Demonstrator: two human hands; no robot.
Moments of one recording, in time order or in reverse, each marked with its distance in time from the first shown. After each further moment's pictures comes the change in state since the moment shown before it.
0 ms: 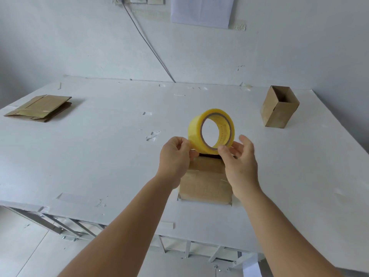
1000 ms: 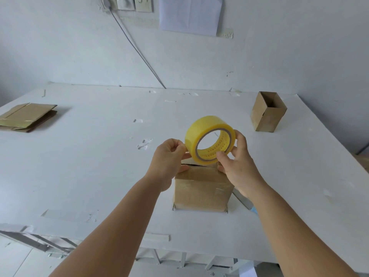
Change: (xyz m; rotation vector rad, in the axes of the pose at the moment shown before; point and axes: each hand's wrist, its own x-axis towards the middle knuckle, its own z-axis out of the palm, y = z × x) left_hand 0.014 0.017 -0.007 -0.003 -0.199 -0.044; right_hand 0.021 -0.012 -0.017 -0.102 -0.236 -0.023
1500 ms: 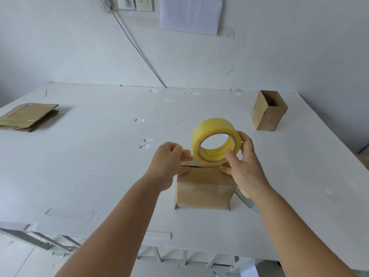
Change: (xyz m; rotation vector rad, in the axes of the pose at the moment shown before) left_hand 0.000 -0.004 -0.005 -0.005 0.023 -0.087; right_hand -0.004 0.011 -0.004 0.216 0.042 -0.006
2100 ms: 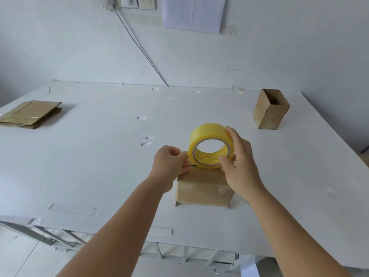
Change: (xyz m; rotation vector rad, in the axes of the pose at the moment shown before) left_hand 0.000 -0.016 0.002 -0.026 0.090 0.003; right_hand -0.010 0.005 0.006 -0.506 0.016 -0.260
